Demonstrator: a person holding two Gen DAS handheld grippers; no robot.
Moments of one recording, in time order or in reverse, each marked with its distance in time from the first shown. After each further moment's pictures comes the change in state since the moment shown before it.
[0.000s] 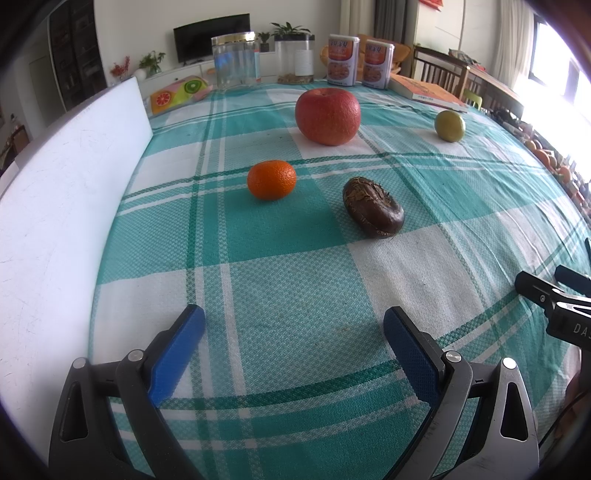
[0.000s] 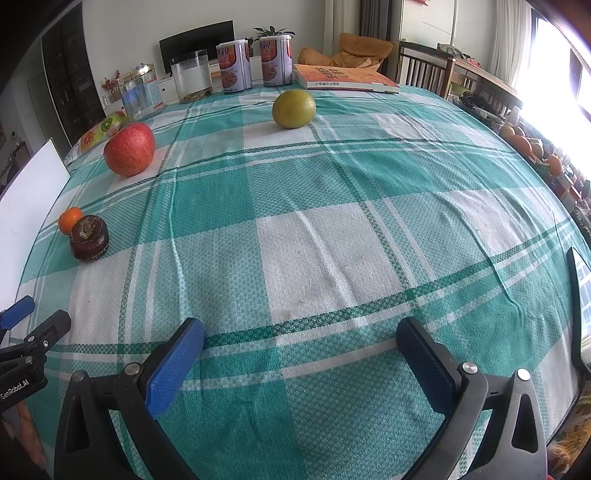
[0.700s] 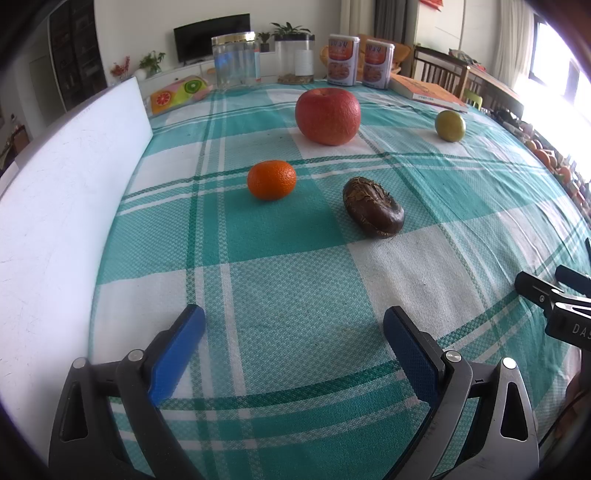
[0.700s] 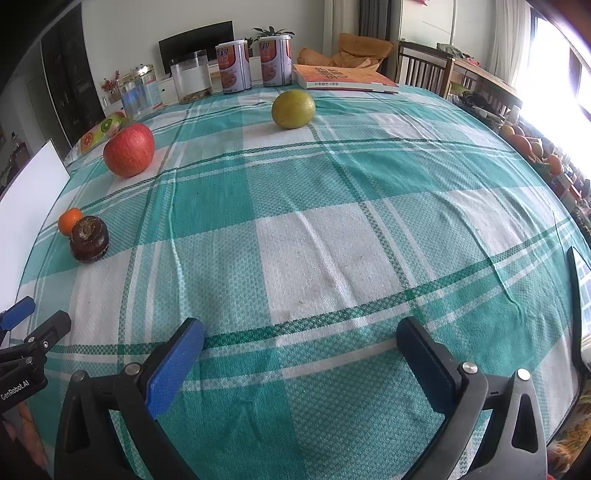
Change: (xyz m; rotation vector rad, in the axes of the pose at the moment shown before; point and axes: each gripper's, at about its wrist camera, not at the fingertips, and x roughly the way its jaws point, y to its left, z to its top) left arm 0.000 -0.001 0.000 -0.005 -0.003 0.006; right arm 0.002 0.001 0.001 -0.013 0.007 -0.028
